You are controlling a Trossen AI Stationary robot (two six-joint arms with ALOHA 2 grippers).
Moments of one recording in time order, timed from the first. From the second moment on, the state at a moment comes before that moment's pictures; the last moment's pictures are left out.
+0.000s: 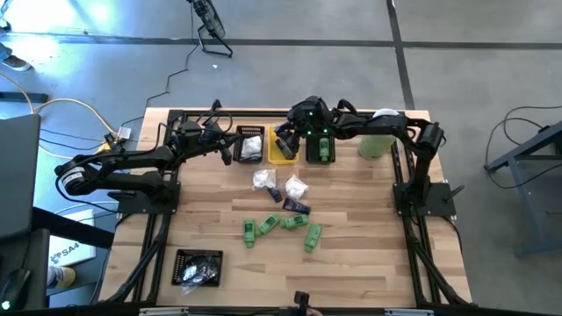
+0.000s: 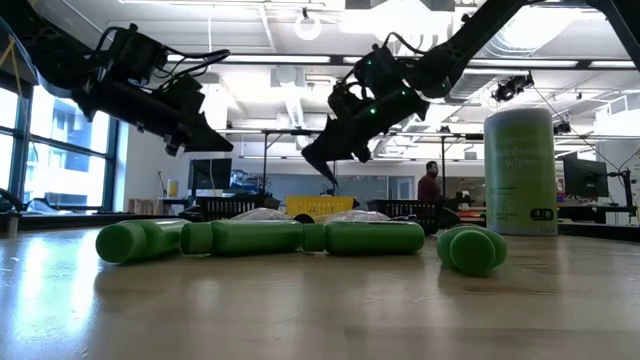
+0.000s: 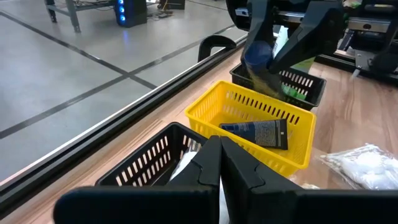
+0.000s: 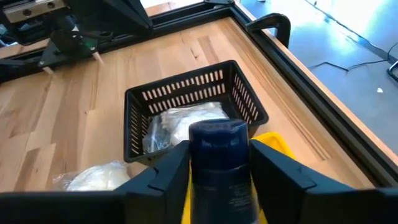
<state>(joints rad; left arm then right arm) 0.67 1.08 0.29 0.57 0.14 -0.06 -0.52 1.87 1.18 0.21 -0.31 0.02</state>
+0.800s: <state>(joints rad) 0.67 1.08 0.29 0.57 0.14 -0.06 -0.50 1.78 1.18 0.23 -0.23 0.06</state>
